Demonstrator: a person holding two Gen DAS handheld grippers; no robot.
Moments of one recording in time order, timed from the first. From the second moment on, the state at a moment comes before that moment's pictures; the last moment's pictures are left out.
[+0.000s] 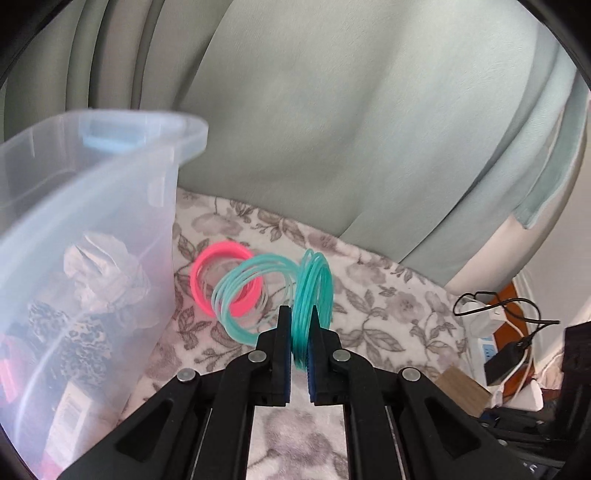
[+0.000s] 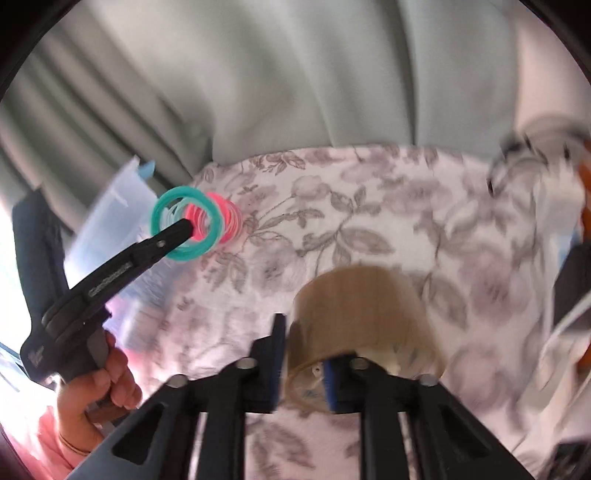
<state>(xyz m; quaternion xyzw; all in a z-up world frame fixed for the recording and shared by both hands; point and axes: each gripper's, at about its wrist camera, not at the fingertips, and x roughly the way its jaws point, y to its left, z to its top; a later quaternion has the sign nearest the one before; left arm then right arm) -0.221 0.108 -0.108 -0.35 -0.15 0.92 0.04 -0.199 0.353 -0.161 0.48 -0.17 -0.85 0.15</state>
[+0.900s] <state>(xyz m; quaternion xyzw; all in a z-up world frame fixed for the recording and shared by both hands) -0.179 0.101 -0.045 -0.30 -0.14 0.94 0.07 -0.134 0.377 -0.113 0.39 -0.23 -0.88 0.13</state>
